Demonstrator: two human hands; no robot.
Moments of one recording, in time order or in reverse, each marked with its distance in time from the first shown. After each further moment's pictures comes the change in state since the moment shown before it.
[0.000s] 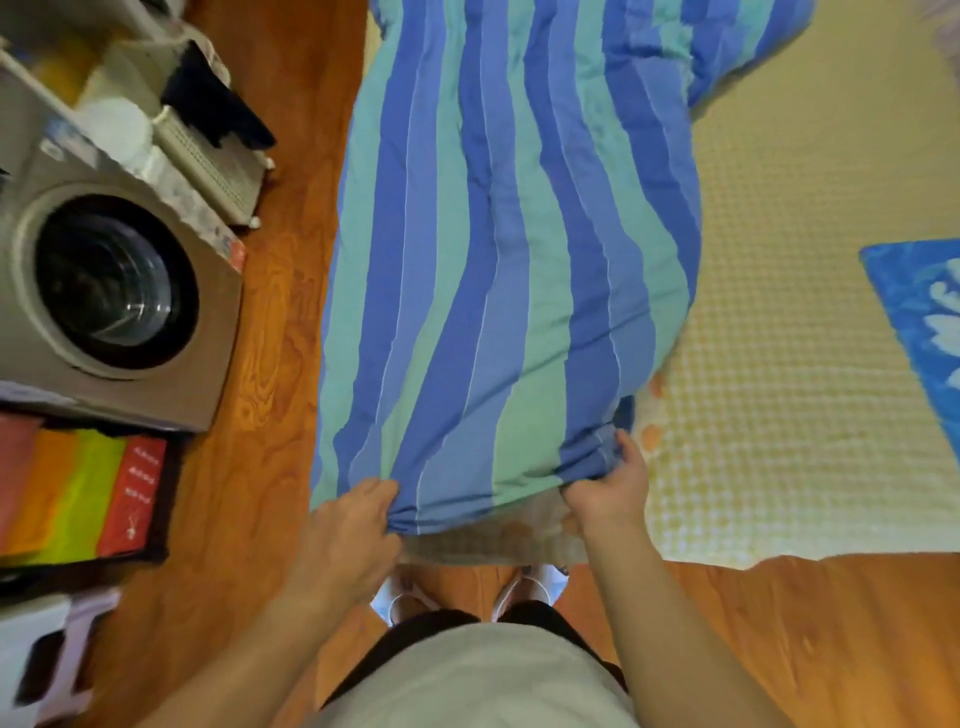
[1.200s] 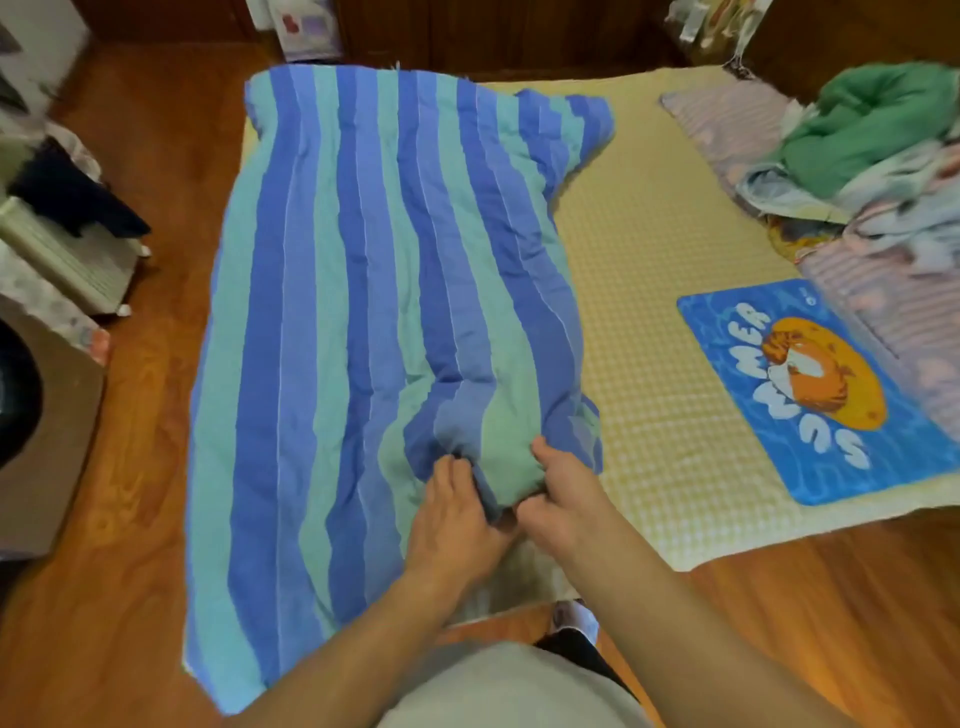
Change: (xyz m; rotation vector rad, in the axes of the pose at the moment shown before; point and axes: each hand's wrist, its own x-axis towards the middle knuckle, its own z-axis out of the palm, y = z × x) left_hand 0.055 0.223 0.067 -0.316 0.046 0.169; right_hand -0.062 -0.097 0.029 -0.396 -0.004 -0.058
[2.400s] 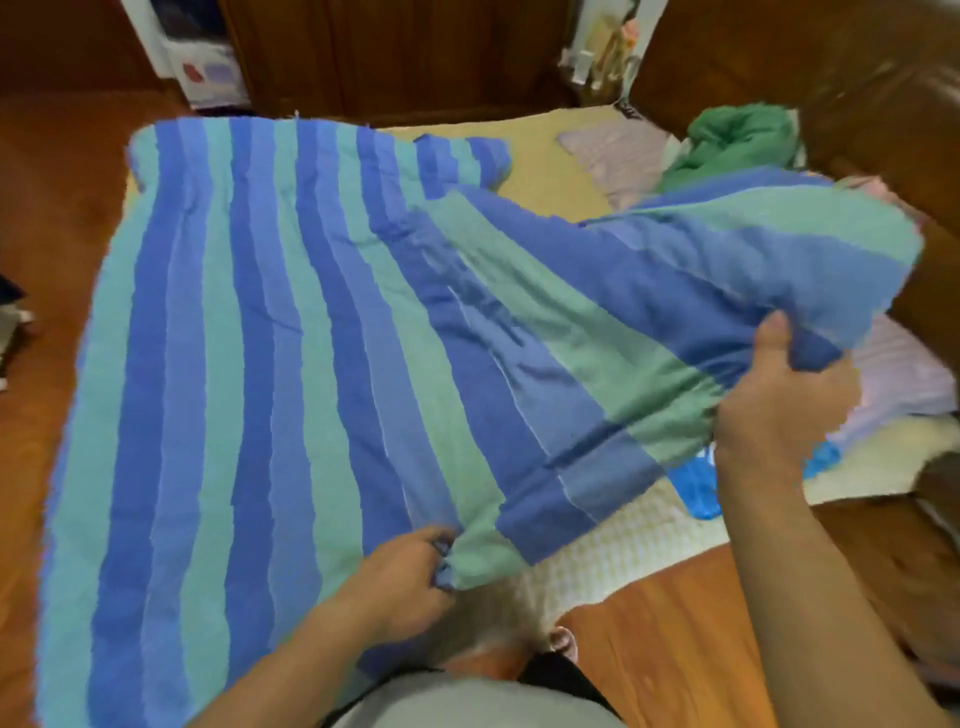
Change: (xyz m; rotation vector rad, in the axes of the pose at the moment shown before) left_hand 0.047 0.089 0.040 0.111 -0.411 0.328; right_hand -0.096 -0.301 -0.089 -0.328 0.694 -1.558
